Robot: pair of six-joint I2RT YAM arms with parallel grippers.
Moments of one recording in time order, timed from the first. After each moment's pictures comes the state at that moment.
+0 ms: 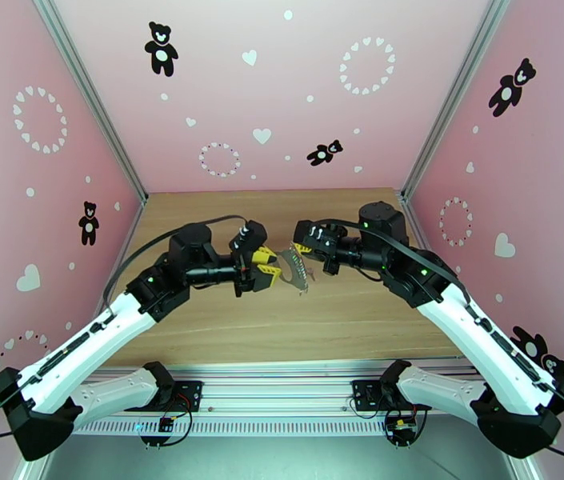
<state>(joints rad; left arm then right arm) -0.75 1.09 1.07 -0.24 0.55 0.05 0.65 1.11 1.34 -0.62 -0.42 -0.61</state>
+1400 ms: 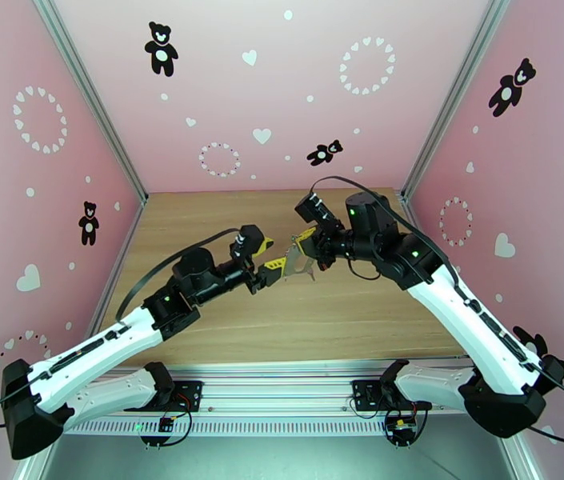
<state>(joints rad) -0.88 1.08 0.87 0.15 0.14 0.03 0.65 1.24 1.51 -0.84 -0.32 -0.10</state>
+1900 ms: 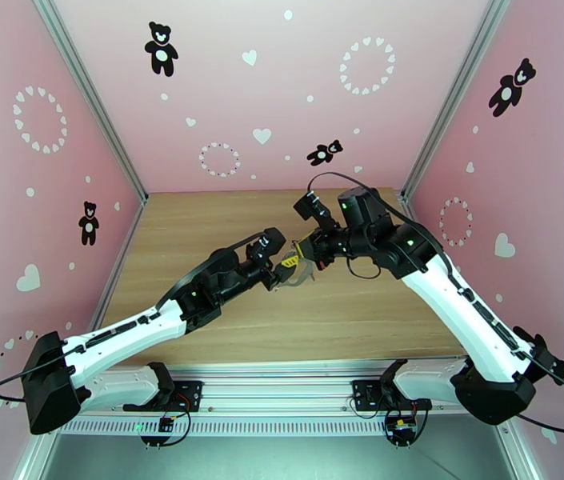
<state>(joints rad) -0.91 1.22 0.87 0.28 0.00 0.11 0.65 1.31 1.60 -0.98 -0.34 -0.01</state>
